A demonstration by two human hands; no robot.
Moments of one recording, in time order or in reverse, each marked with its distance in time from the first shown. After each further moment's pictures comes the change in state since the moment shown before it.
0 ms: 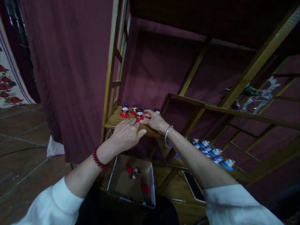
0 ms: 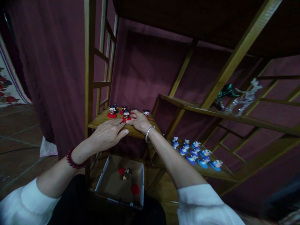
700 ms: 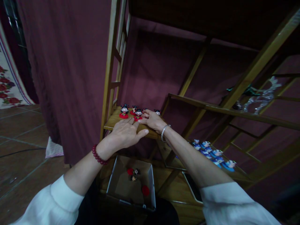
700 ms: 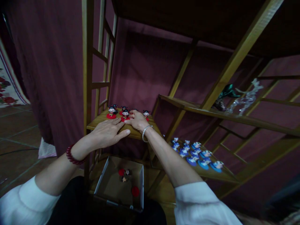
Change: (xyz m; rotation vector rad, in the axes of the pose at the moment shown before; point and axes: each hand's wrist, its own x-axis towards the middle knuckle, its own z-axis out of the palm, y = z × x) left_hand 0.011 -0.004 -0.003 -0.030 -0.089 -0.052; right_hand 0.009 -0.004 0.005 0.006 0.055 0.080
